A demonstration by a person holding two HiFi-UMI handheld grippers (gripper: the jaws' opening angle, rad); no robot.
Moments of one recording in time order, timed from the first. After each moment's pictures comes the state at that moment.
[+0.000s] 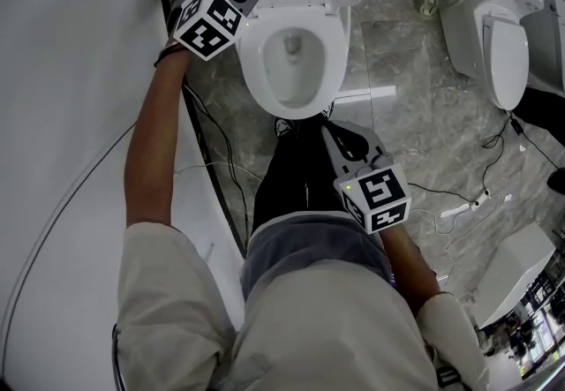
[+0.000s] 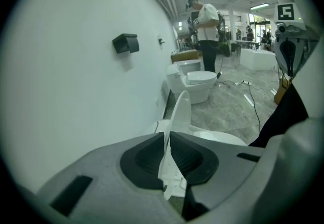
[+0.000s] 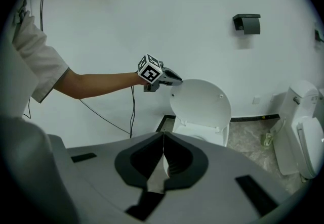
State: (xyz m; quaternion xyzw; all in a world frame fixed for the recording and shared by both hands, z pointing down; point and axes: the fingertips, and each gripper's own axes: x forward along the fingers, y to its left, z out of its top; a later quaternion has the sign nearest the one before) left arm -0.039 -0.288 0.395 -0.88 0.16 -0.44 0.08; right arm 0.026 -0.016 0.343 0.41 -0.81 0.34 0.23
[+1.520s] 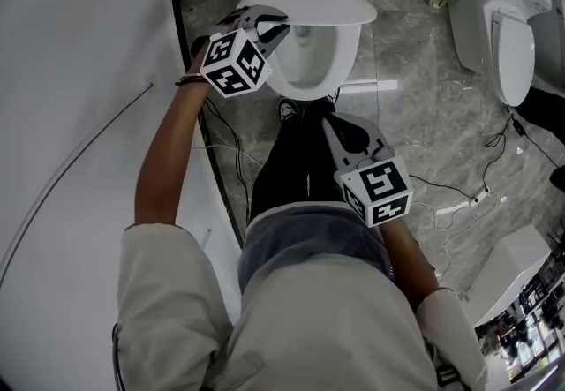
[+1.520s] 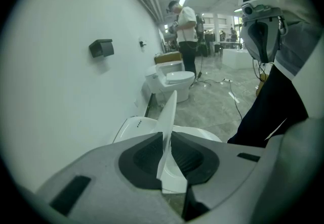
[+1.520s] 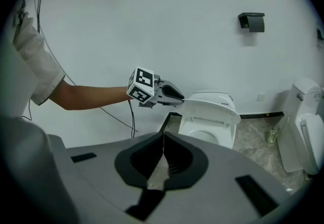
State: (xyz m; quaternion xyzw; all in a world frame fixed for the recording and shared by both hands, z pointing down) left arm -0.047 -0.146 0.430 -0.89 0.08 -0.44 0.09; right arm -0.005 0.021 0.347 0.39 -0.82 0.35 0.23
